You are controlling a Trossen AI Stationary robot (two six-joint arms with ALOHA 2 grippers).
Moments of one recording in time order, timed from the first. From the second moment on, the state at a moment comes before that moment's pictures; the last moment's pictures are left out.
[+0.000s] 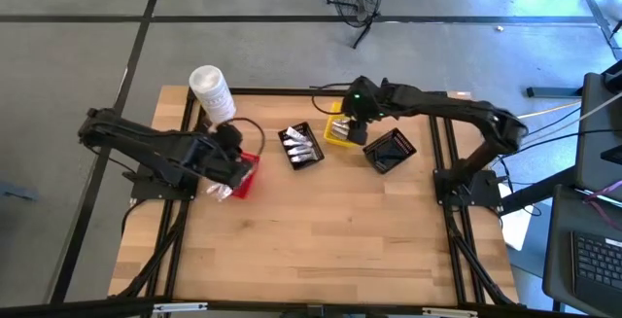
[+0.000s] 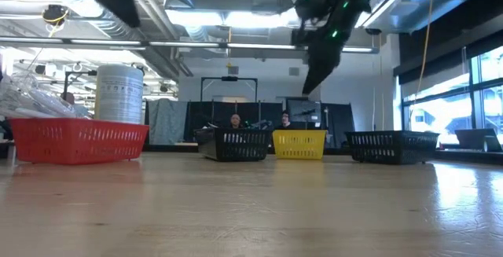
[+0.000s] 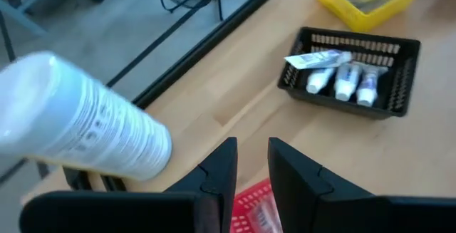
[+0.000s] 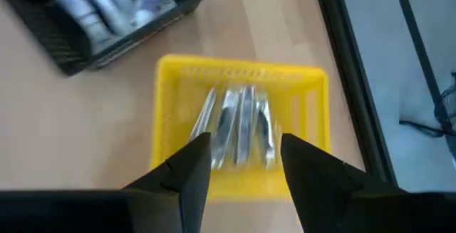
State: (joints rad) left arm -0.28 1.19 1.17 -1.36 -0.84 -0.98; right arm -0.41 1.60 1.25 -0.67 0.06 -0.26
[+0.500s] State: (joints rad) left arm -0.39 0.81 0.70 -1.02 -0.94 -1.05; right arm -0.34 1.04 0.82 -0.47 -0.02 -0.12
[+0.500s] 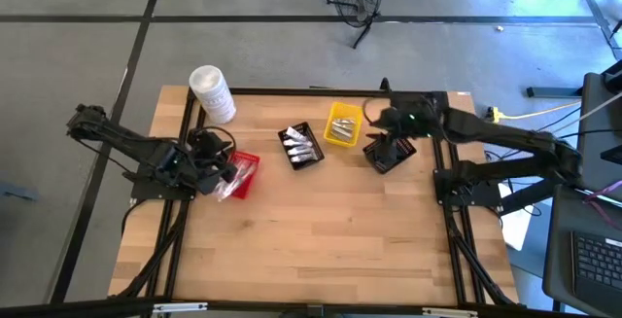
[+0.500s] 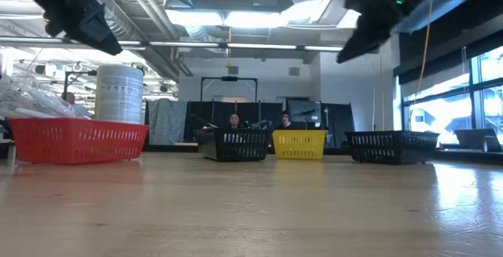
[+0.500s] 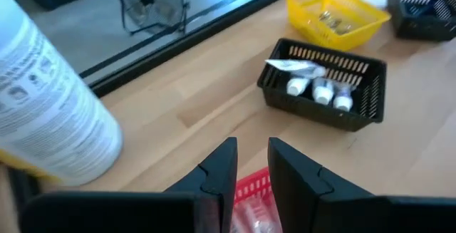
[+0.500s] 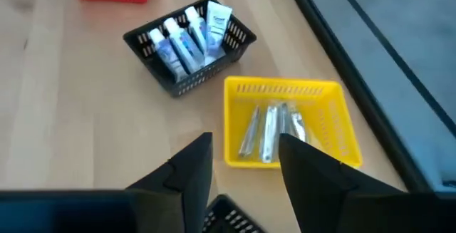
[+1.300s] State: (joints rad) left arm -0.41 0.49 0.32 -0.53 -1.08 -0.74; right arm -0.34 0.46 0.31 -0.12 -0.12 -0.09
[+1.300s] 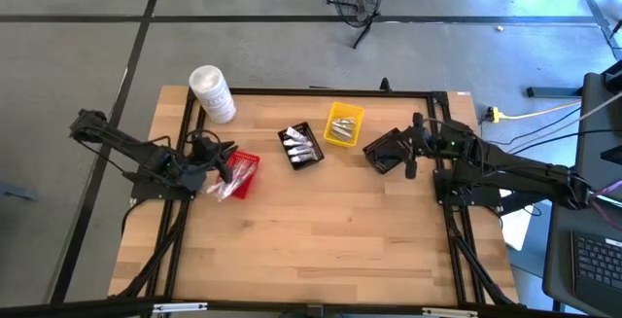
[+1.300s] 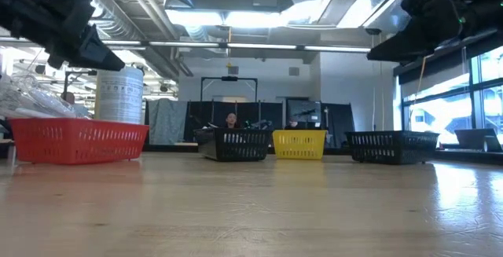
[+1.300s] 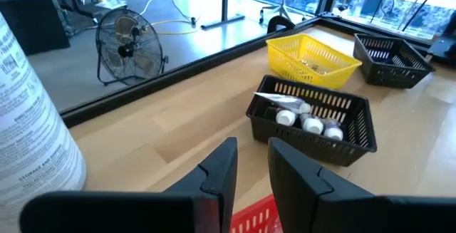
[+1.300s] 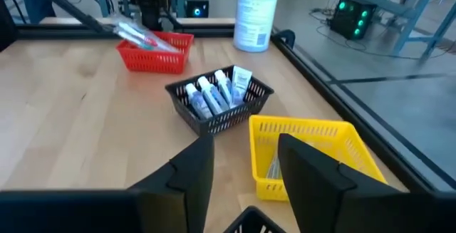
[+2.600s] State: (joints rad) left arm -0.41 0.39 0.14 -0.28 -1.08 -0.53; right arm -0.34 0.35 0.15 -0.07 -0.15 -0.03
